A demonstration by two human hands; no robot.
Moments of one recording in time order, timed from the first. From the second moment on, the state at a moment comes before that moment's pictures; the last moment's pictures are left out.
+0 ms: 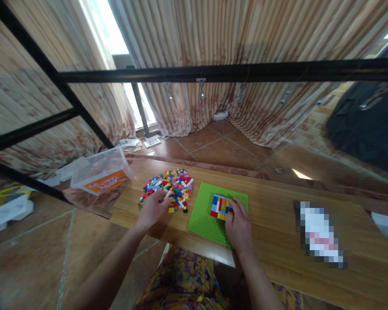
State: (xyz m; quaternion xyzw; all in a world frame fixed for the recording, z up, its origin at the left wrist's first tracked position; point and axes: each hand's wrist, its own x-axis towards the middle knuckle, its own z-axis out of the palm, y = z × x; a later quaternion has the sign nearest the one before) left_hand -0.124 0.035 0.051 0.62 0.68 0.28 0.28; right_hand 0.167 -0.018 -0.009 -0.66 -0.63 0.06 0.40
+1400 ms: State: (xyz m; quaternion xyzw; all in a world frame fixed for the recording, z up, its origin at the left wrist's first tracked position) left_hand -0.177 0.068 0.062 0.67 0.72 0.18 0.11; right_hand 0.170 -0.017 -0.014 -0.66 -0.64 0.06 0.39
